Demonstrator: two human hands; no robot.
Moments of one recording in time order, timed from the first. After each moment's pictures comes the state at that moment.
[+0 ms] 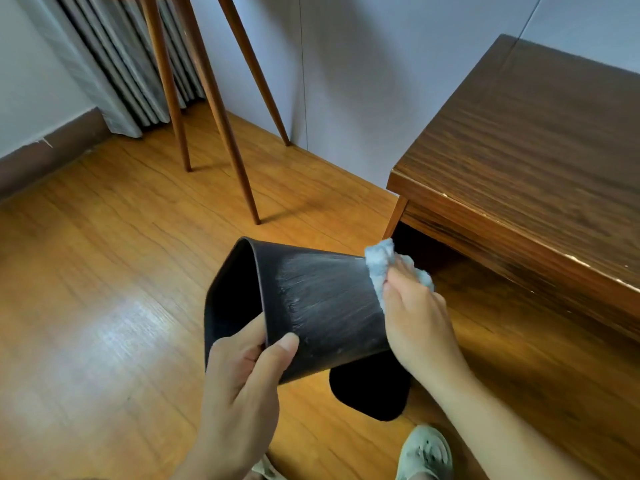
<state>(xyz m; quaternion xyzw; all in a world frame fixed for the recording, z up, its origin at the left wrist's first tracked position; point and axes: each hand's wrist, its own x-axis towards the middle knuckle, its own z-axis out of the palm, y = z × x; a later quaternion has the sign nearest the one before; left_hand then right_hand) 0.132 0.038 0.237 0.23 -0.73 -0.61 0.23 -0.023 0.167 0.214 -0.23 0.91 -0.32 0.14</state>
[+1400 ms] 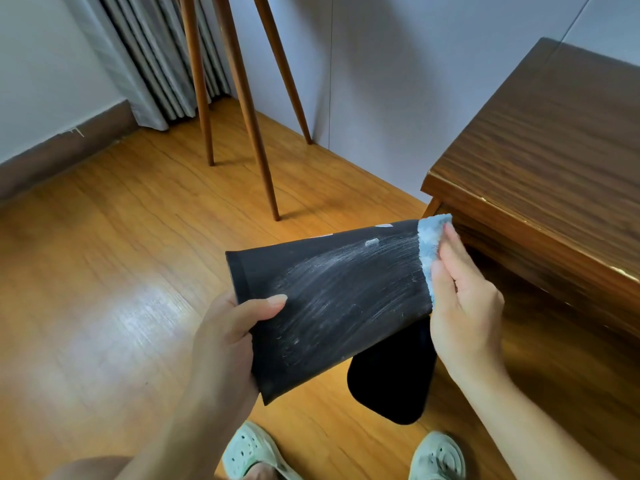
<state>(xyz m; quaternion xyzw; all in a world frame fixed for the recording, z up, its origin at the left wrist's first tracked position) 0.133 -0.002 0.265 0.34 -0.50 -0.78 0.17 -0.029 0.164 0.212 -0.20 0.84 -0.50 0.01</state>
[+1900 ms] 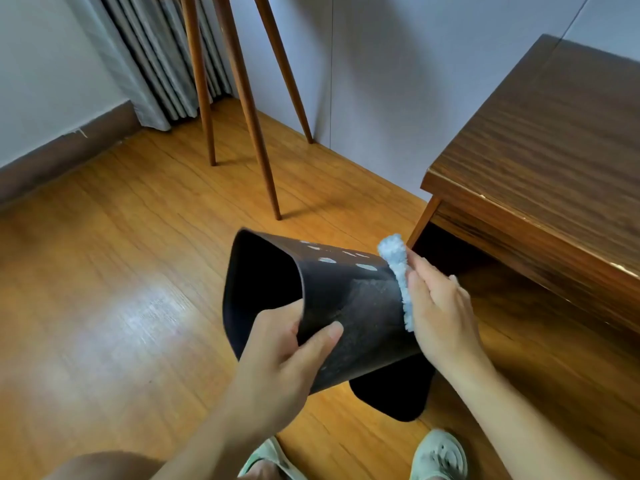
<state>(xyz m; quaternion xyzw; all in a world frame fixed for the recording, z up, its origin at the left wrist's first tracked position) 0.134 0.018 0.247 0.17 -0.79 -0.57 0.14 -0.027 0.157 0.205 -0.22 0.88 -0.40 0.14</state>
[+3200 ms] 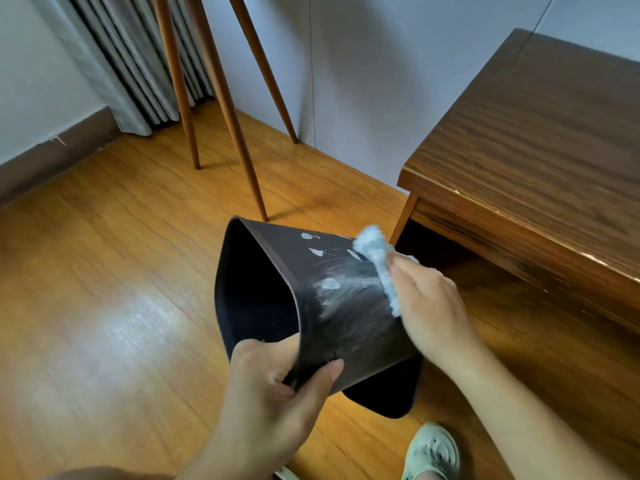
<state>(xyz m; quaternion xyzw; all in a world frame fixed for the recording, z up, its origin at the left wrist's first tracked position) 0.137 0.037 0.242 0.12 -0.86 -0.46 0.21 -0.032 0.164 0.234 -0.23 0.88 -0.37 0.18</state>
